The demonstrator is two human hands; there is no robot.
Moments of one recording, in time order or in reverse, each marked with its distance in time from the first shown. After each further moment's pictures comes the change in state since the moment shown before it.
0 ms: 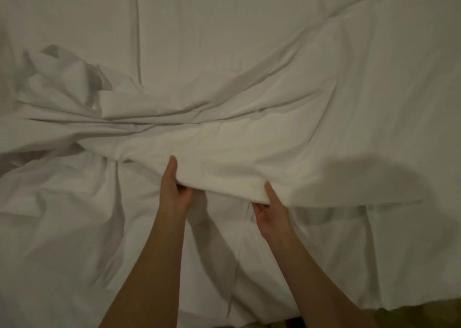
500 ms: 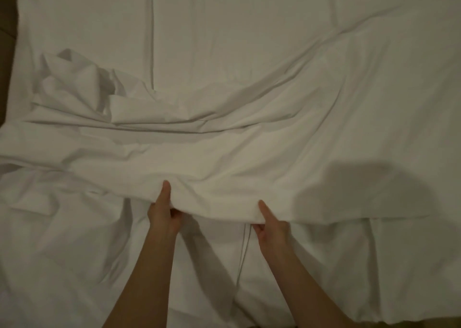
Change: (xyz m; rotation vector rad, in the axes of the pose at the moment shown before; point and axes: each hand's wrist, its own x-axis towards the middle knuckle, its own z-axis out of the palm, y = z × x) left_hand -0.001 0.014 -0.056 0.044 0.295 0.099; right_hand -0.014 0.015 -0.002 -0.198 0.170 -0.026
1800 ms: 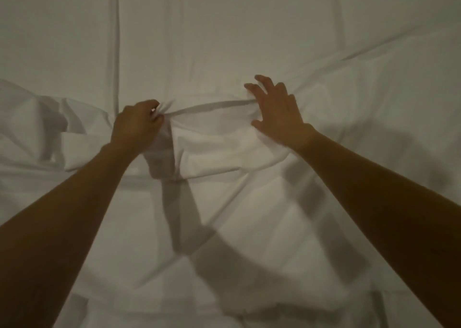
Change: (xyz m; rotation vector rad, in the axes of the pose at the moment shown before) left_hand 0.073 0.105 0.248 1.845 -0.241 1.129; right_hand 0.134 -0.197 0.246 -2.043 -0.376 -1.559
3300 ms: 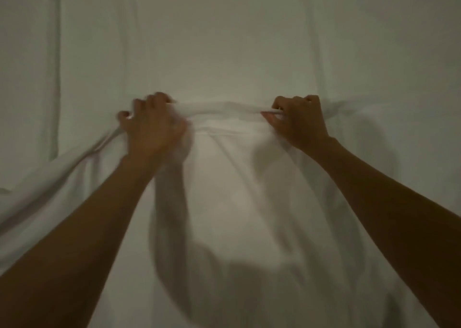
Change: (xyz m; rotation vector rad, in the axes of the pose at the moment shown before) left_hand 0.168 0.090 0.049 0.126 0.187 0.014; right_hand 0.133 0.127 -0.022 -0.018 0.256 0.045
